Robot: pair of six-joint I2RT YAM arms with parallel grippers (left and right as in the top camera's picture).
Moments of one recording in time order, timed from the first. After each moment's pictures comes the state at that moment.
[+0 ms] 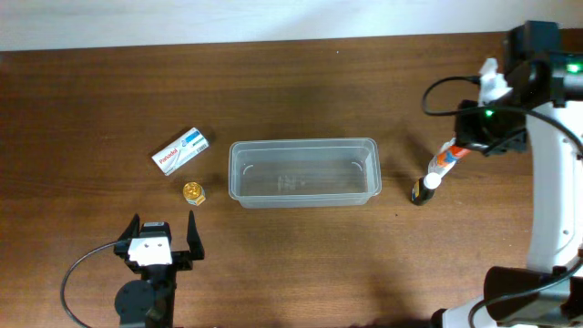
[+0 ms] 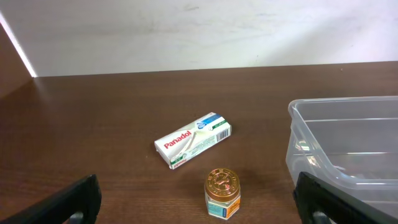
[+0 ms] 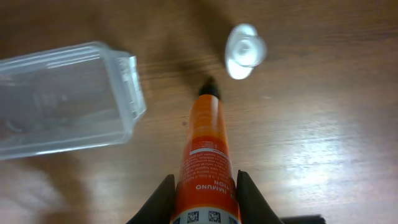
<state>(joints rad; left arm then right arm) 0.03 0.01 0.07 -0.22 -0.02 0.05 -0.11 1.71 1.96 -1.65 -0.08 0.09</state>
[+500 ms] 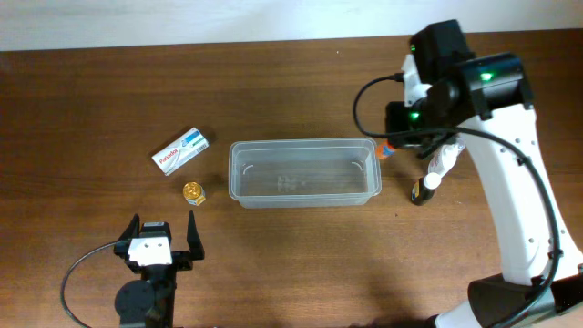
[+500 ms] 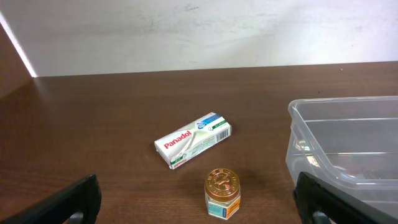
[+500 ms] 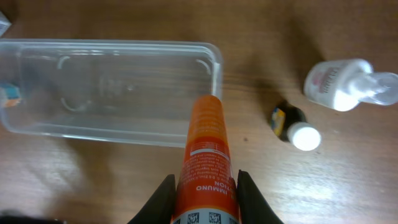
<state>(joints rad) 0.03 0.01 0.07 -0.22 -0.02 0.05 0.23 1.71 1.96 -1.55 -0.07 0.23</state>
